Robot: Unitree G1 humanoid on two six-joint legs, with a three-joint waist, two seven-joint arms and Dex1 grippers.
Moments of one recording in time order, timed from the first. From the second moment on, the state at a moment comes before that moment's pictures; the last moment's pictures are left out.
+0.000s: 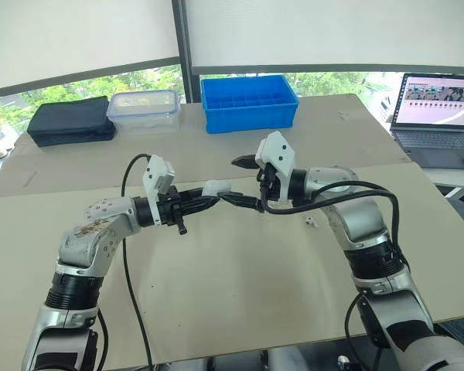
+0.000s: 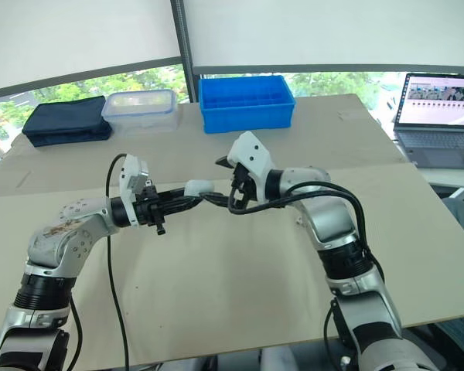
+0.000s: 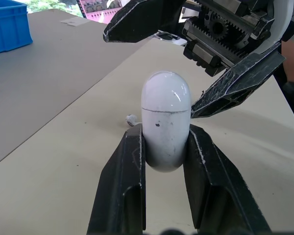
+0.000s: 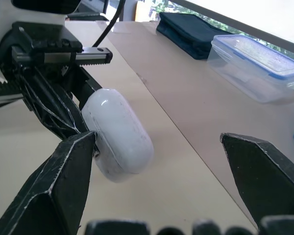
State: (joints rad) left arm -0.49 0.58 0.03 -0.10 -0.58 0.59 -0.96; right arm -0.79 -0.35 0.18 -0.04 0.22 0.53 0.90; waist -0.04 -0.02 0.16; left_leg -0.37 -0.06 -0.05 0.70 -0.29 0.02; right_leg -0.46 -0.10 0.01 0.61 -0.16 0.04
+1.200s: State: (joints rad) left arm -0.40 0.56 0.03 -0.21 -0.63 0.62 -0.93; right arm -0.75 -0.34 0.11 -0.09 0.43 0.78 0.78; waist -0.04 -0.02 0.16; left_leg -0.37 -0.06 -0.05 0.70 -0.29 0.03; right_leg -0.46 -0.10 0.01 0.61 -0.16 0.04
